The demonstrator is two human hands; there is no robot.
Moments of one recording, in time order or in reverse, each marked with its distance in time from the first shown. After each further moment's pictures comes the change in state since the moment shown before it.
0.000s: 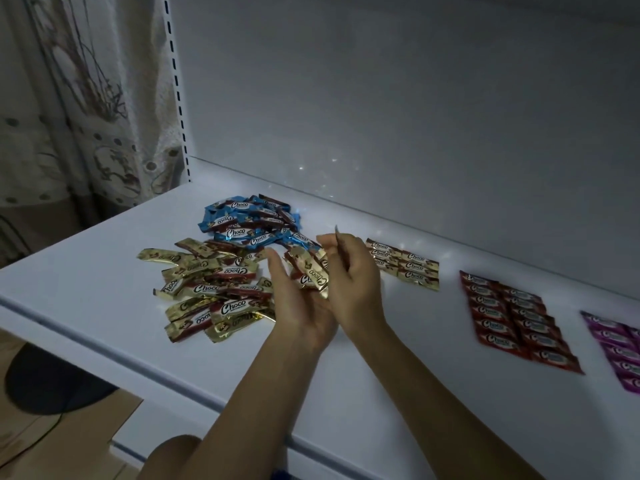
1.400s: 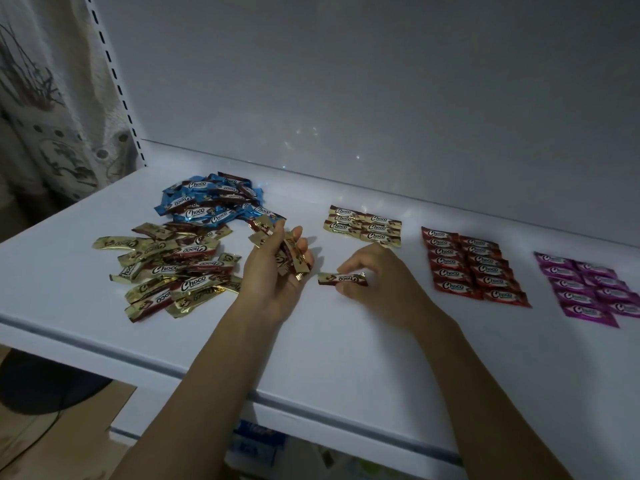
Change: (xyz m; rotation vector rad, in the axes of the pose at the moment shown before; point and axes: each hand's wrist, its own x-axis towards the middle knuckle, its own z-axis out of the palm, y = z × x) left_hand -0.007 -0.009 0.005 0.328 0.084 -0.003; right_hand -0.017 0.049 -0.116 -0.523 -0.383 0.069
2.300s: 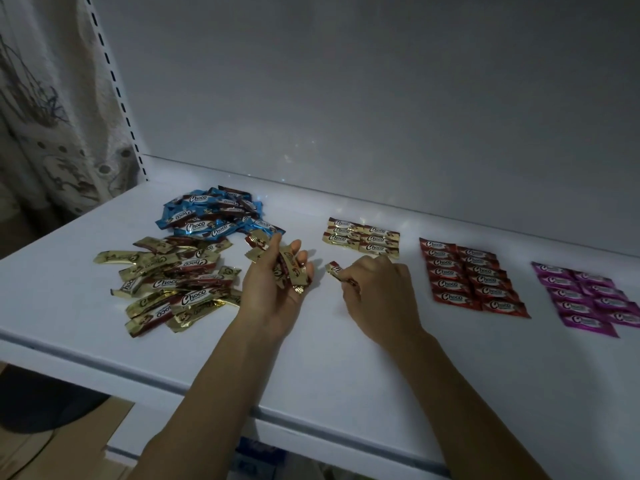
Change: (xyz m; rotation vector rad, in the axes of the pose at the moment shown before) left_hand -0.014 0.000 0.011 -0.060 0.053 0.024; right_hand -0.004 -0.014 0.018 -0.545 0.244 -0.065
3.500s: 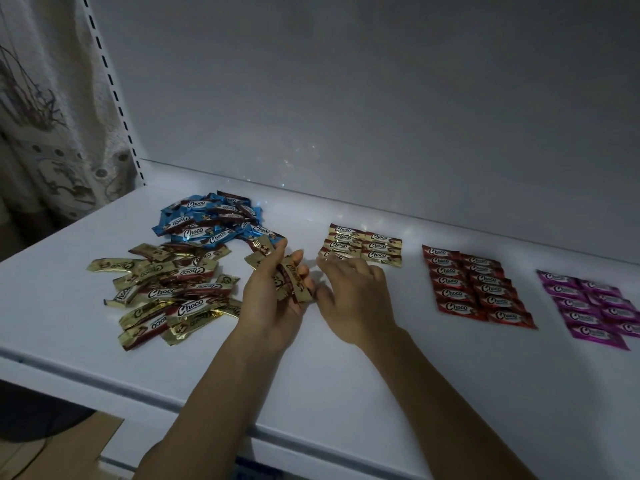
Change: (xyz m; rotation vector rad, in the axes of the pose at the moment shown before) left_hand 0.011 -0.001 -0.009 0.083 -0.090 -0.017; right_hand 0.019 -0.016 0.030 0.065 0.043 -0.052
